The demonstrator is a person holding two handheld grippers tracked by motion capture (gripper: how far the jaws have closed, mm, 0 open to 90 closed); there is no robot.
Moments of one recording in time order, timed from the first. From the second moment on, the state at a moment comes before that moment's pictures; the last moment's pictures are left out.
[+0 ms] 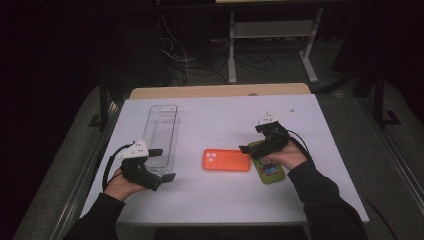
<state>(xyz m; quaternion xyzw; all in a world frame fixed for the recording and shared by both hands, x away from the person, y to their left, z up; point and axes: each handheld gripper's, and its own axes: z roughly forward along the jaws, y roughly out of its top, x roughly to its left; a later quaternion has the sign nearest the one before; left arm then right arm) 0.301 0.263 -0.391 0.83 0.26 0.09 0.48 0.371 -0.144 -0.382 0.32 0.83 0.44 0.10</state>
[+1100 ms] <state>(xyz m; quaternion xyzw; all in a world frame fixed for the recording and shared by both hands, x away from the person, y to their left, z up) 0.302 0.264 -0.391 0.83 0.26 0.09 0.48 0.414 -0.118 -0.400 0.34 0.85 0.39 0.07</state>
